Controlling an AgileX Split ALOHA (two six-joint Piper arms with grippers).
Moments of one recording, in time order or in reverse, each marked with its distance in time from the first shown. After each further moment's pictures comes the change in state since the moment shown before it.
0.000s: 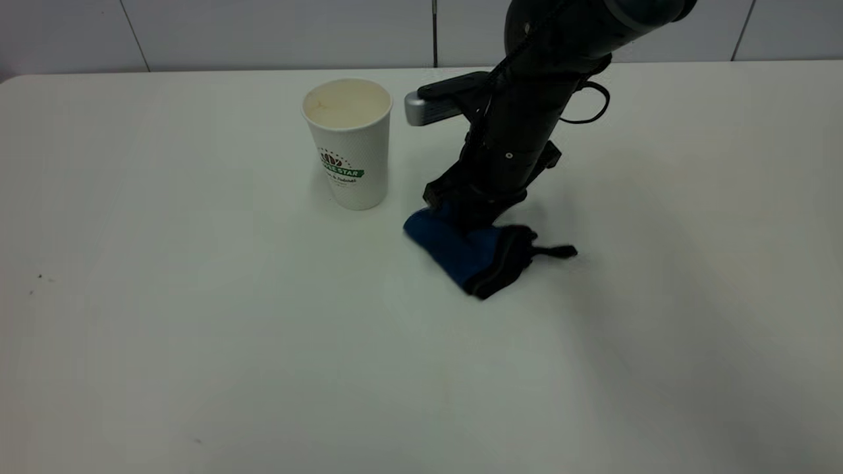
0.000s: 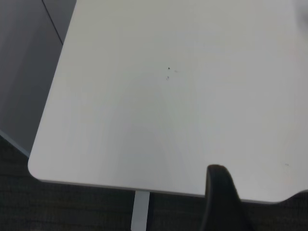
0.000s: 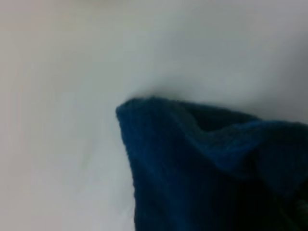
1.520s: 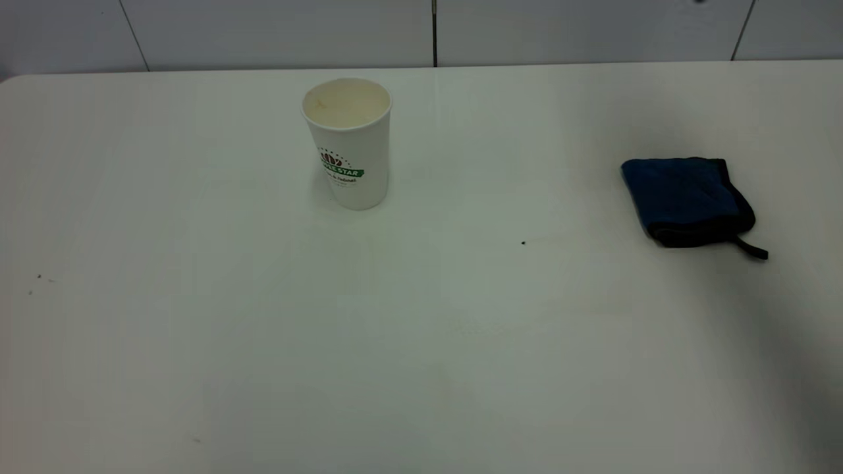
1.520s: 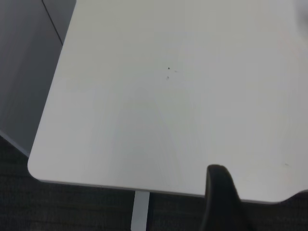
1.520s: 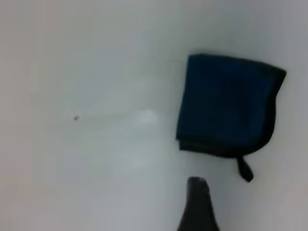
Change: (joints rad) left arm 0.000 0.000 0.000 0.000 0.000 0.000; right arm -0.298 -0.619 0.117 -0.254 0.435 0.257
